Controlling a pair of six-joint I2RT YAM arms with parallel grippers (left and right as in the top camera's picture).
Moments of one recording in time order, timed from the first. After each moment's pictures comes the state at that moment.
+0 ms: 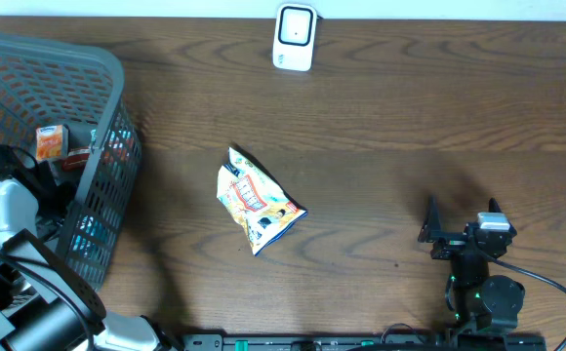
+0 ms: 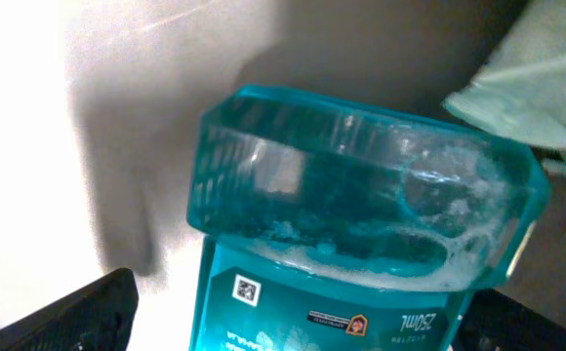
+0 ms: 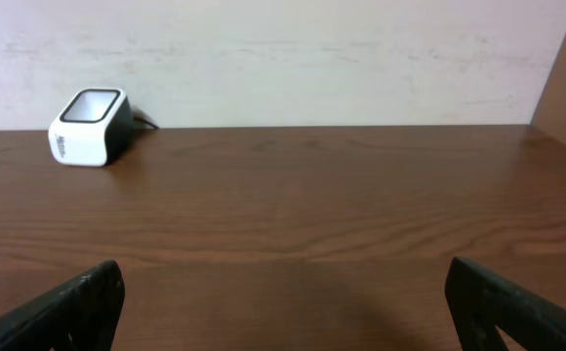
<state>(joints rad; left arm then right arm) 0.67 1.70 1.05 -0.76 0.08 0.07 -0.07 0.01 0.01 -0.07 -0.03 0.02</state>
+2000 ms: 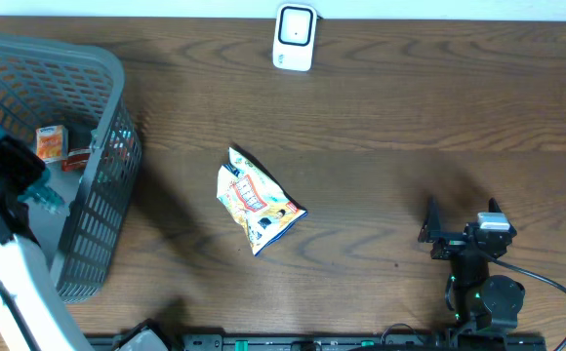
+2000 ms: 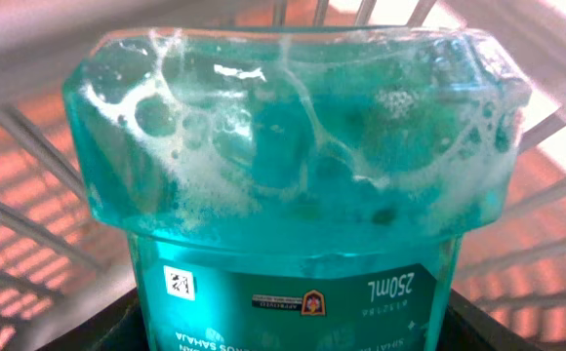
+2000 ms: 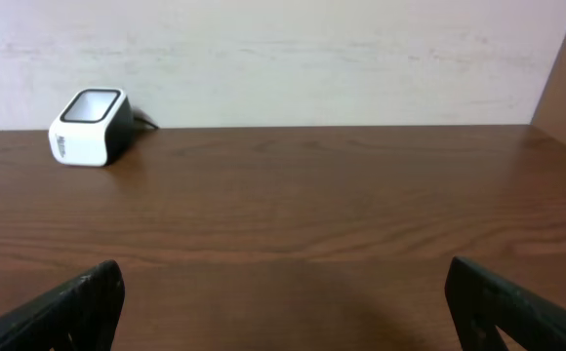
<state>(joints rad) 0.67 1.16 1.12 -0.59 0.08 -0.17 -0.07 0.01 0.01 -0.07 -0.03 0.02</state>
